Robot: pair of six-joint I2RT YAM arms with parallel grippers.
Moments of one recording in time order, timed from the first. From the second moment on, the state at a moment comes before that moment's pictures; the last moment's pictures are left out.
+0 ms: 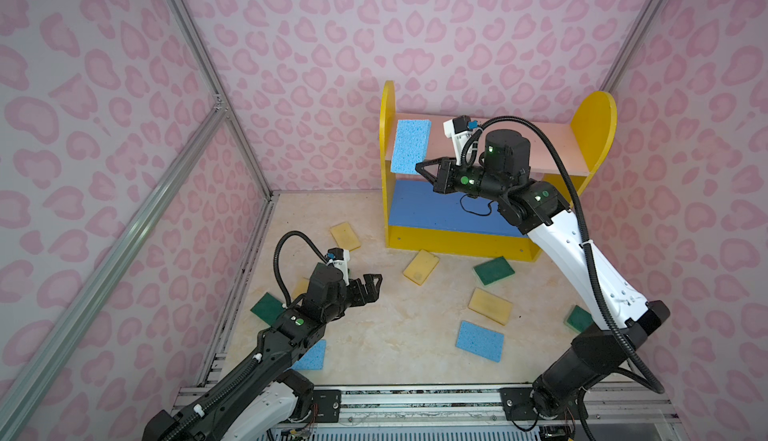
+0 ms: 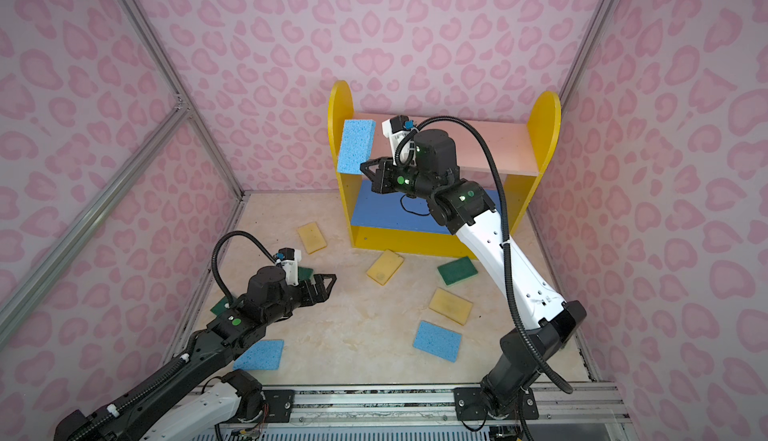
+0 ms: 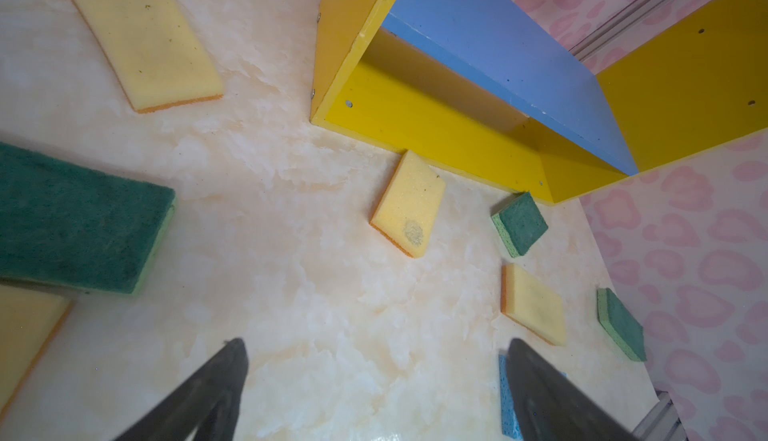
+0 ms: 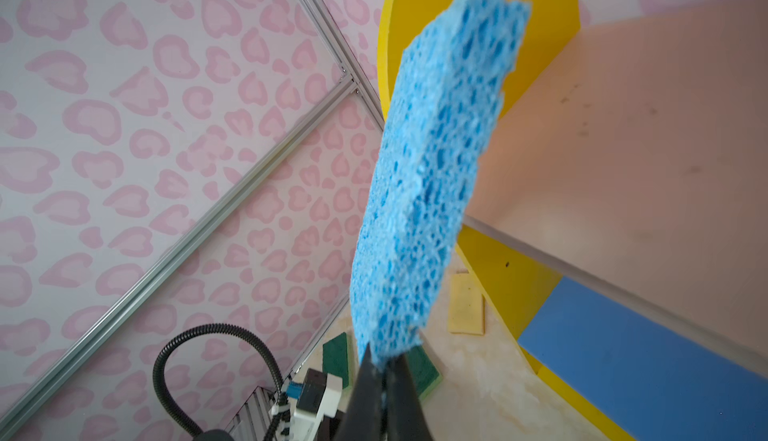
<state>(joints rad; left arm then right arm) -0.54 0.87 0.54 -0.21 0.04 -0.65 0.56 1.68 2.03 -0.55 -0.37 0.48</state>
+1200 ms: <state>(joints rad) -0.54 0.87 0.53 -0.22 0.04 -0.63 0.46 2.01 2.39 -0.64 -0.46 0.53</state>
